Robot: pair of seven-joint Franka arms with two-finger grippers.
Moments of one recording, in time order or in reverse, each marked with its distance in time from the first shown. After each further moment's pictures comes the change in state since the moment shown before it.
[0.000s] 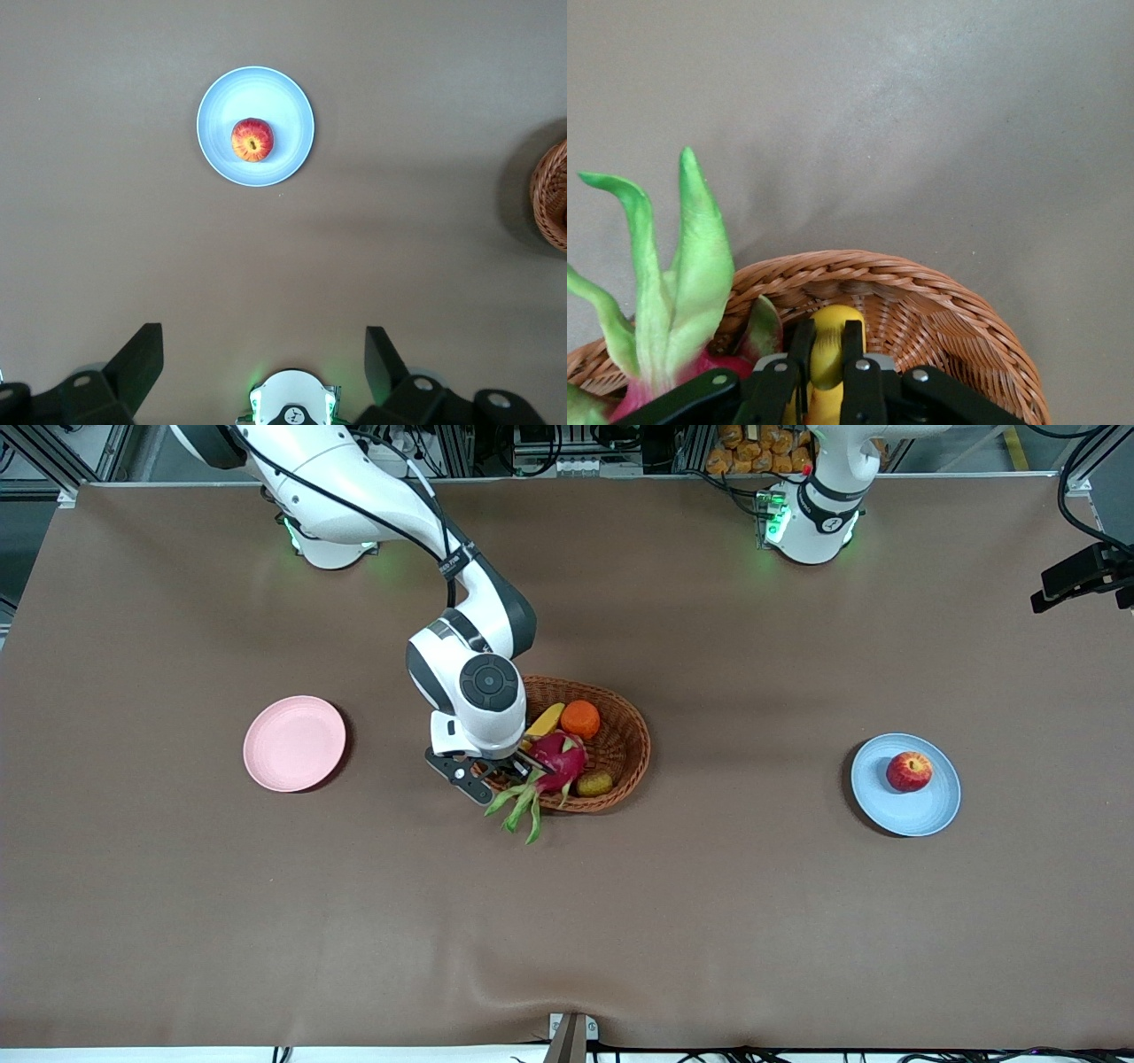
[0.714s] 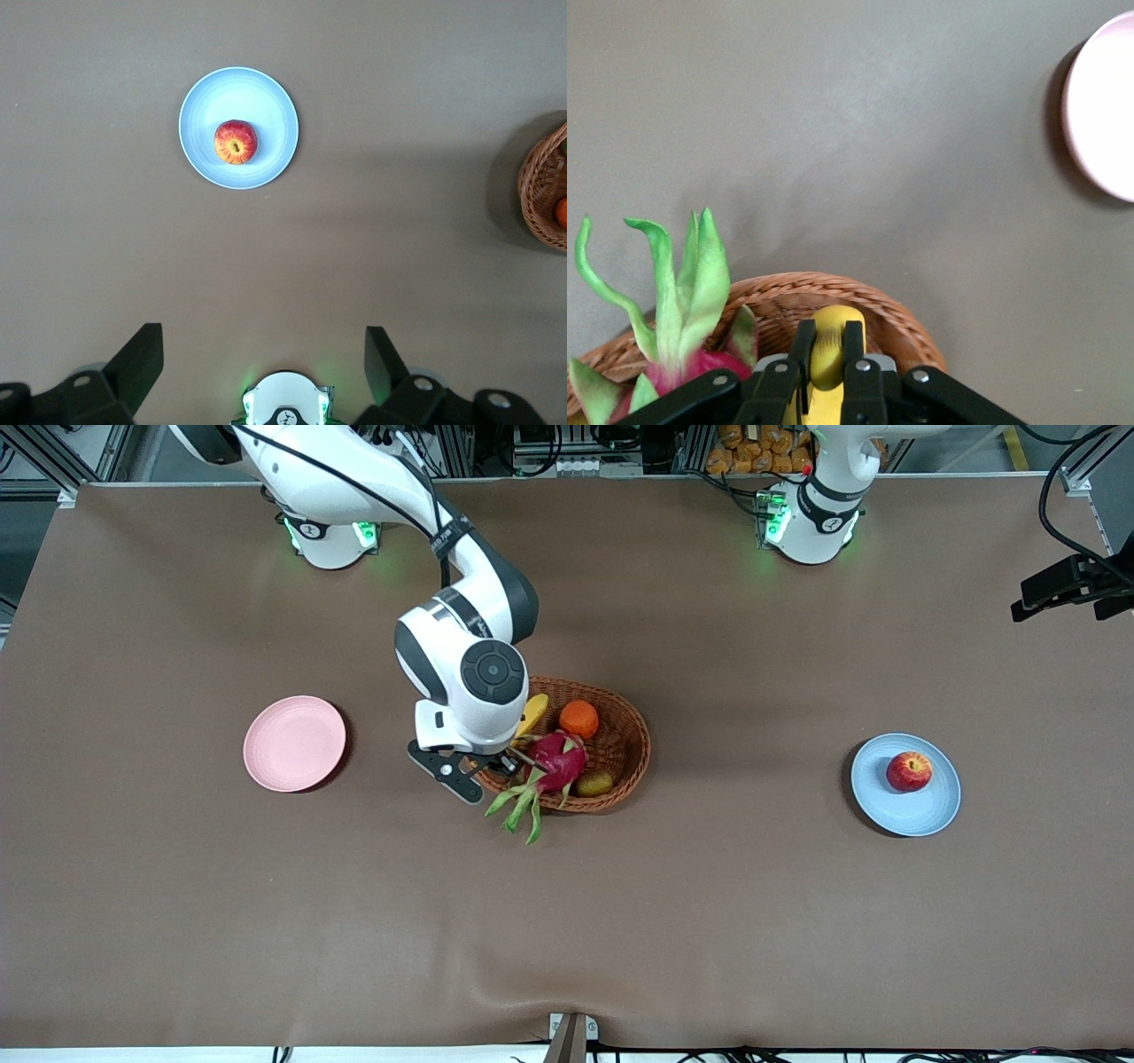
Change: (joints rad) left arm 0.002 0.020 -0.021 0.000 -0.020 0.010 -0.003; right arm -0.002 -0.035 -0.011 0.162 -0.055 -0.292 -0.072
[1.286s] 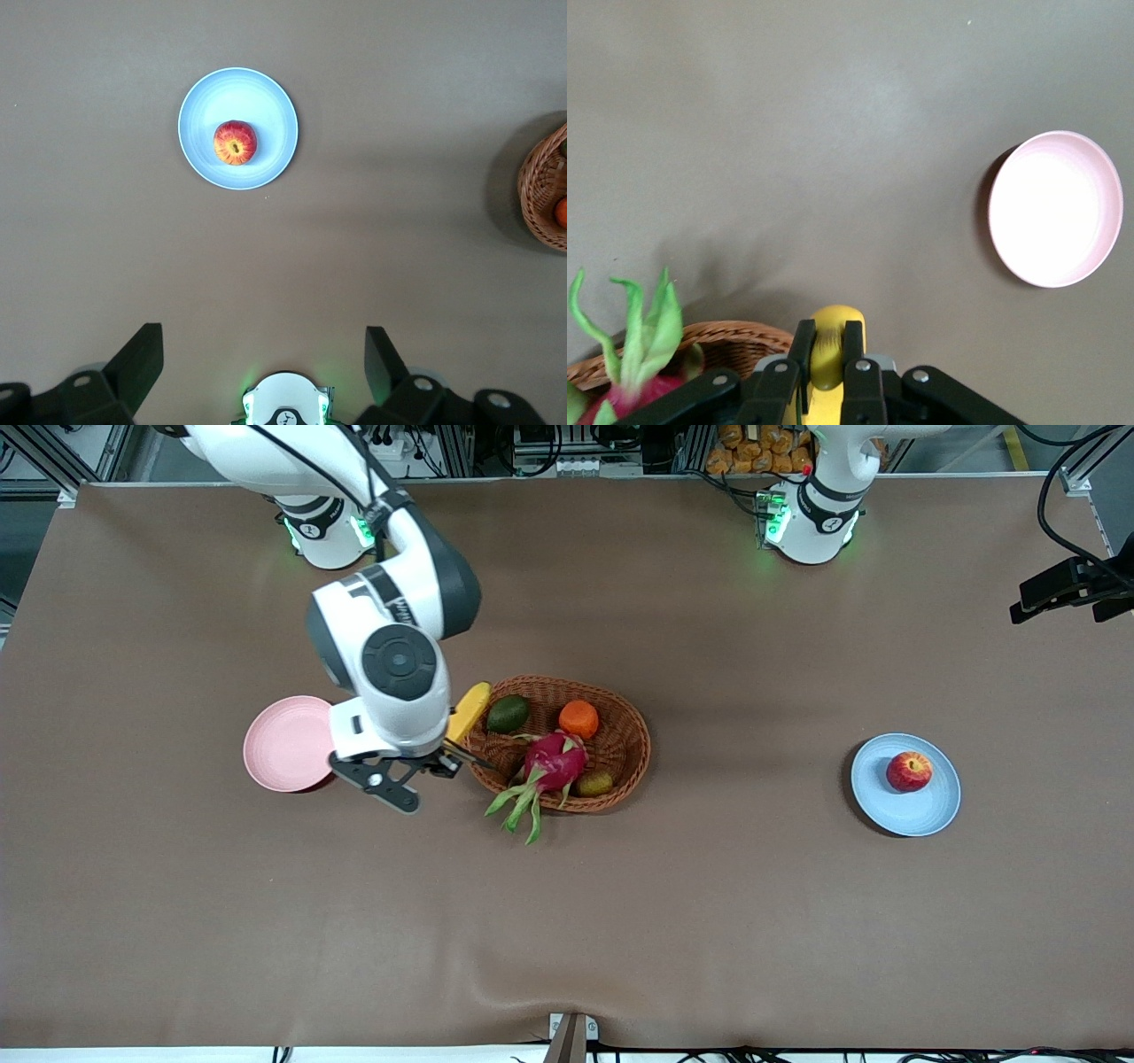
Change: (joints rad) left arm 0.000 0.002 -0.001 0.000 0.000 0.001 0.000; right arm -0.110 -0.105 -0.014 0.010 0.000 -0.086 -0.264
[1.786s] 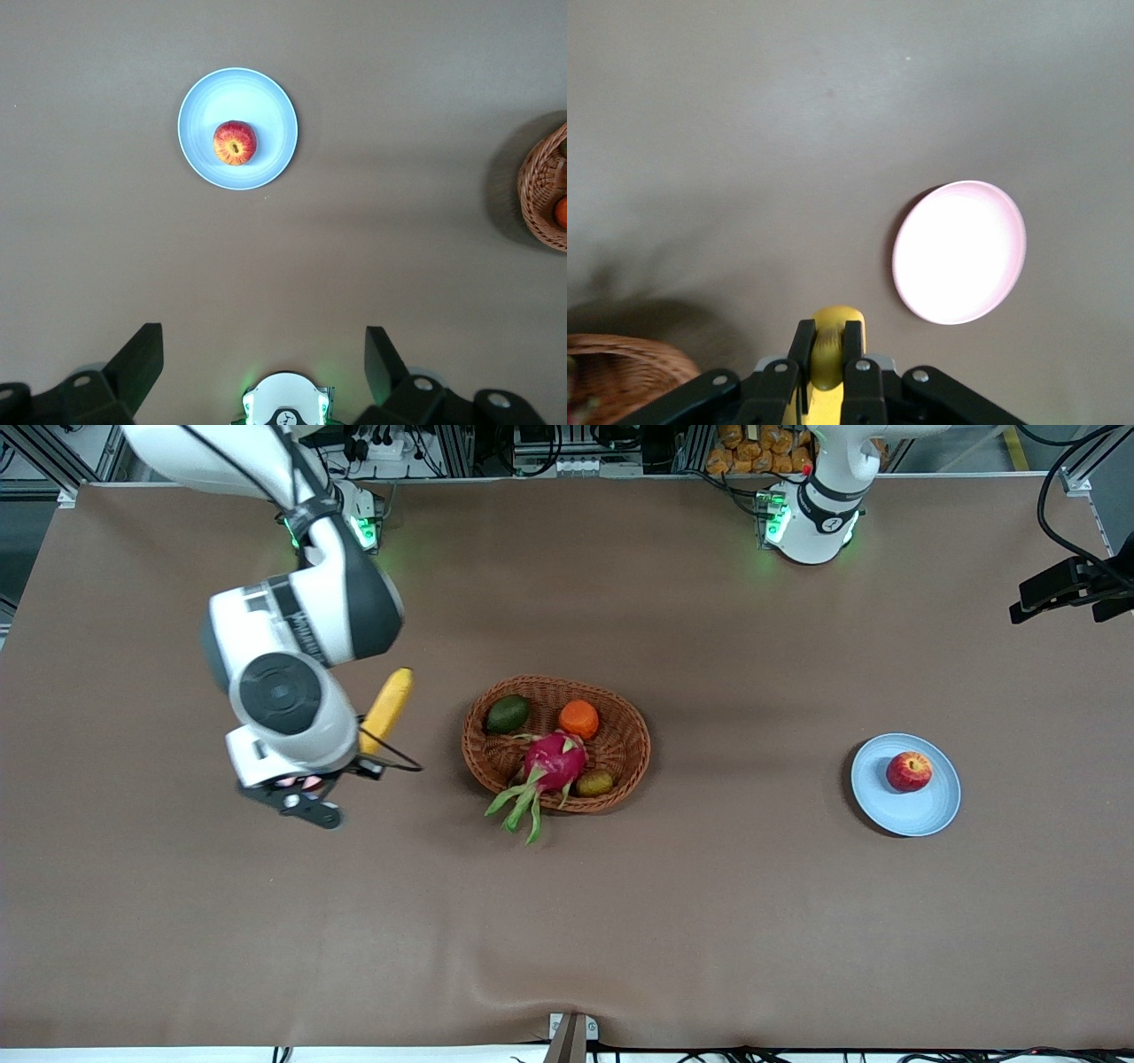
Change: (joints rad) left arm 0.000 0.000 -0.001 0.000 0.000 0.000 0.000; right arm -0.155 -0.037 -0.004 0.000 0.000 -0.134 -0.336
